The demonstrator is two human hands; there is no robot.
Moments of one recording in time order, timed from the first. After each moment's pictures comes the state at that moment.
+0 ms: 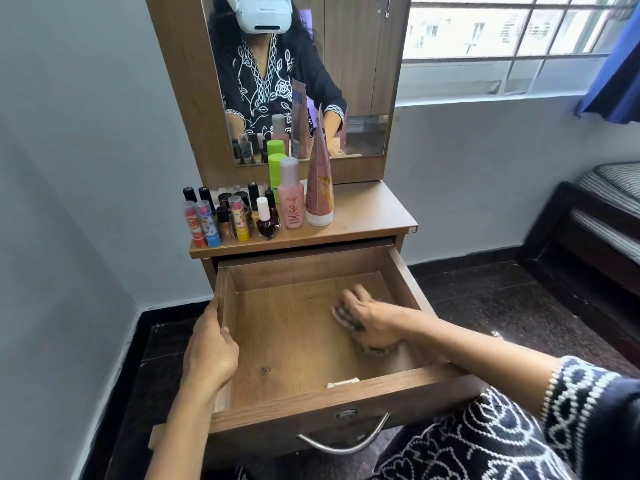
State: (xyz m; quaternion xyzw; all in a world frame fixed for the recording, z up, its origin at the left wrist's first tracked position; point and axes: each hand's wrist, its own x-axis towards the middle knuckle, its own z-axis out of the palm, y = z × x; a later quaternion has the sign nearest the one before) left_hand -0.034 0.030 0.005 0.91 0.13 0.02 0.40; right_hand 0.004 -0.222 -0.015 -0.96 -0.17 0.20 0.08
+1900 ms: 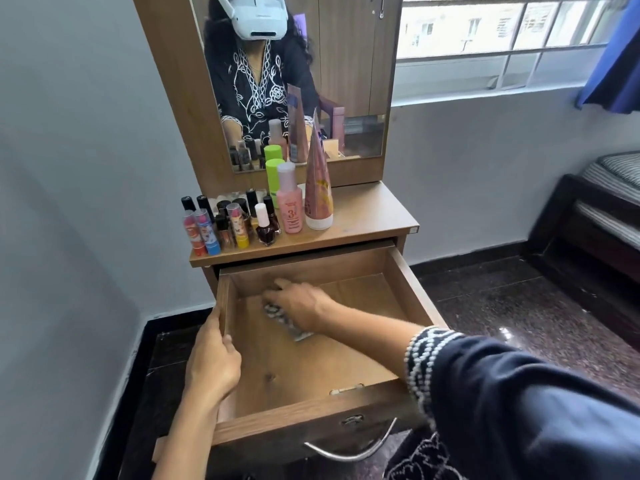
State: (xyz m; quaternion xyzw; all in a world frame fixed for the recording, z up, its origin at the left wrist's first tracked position) left_hand -0.029 0.034 -0.003 0.91 0.14 0.01 0.40; right_hand 0.052 -0.115 -0.011 -0.97 -0.24 0.05 0.07
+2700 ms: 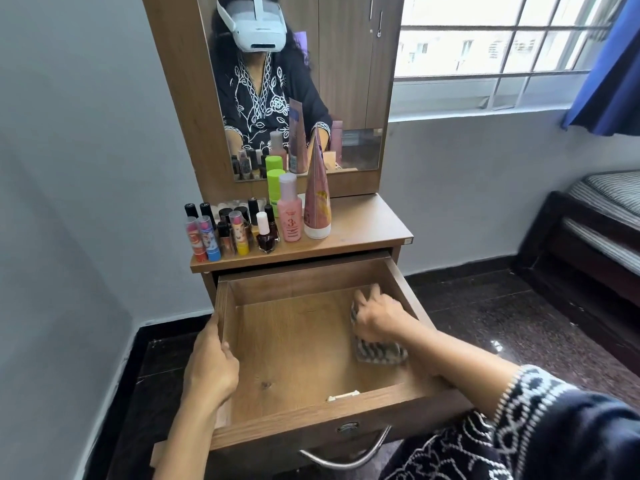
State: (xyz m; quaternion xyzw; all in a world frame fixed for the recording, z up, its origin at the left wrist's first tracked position) left_hand -0.036 0.033 0.001 0.90 0.12 0.01 0.41; right_hand 0.013 -0.210 -0.005 -0.99 0.05 0.14 0.03
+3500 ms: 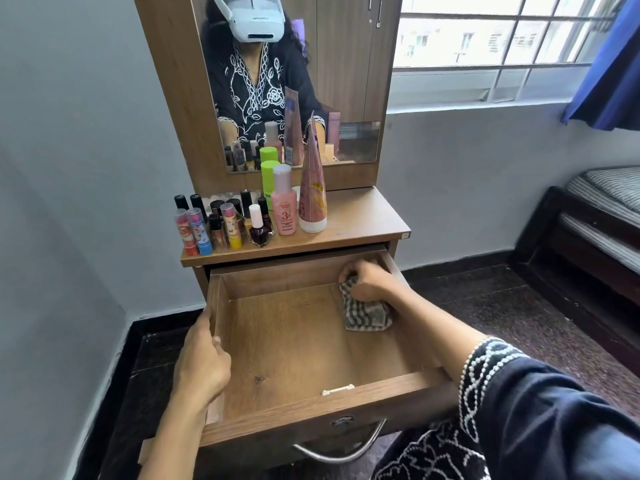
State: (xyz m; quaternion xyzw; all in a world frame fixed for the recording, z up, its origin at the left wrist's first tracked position) left_hand -0.035 0.031 0.004 0.90 0.12 0.02 0.41; right_hand 0.055 -0.229 0.012 -0.96 0.06 0.11 0.24
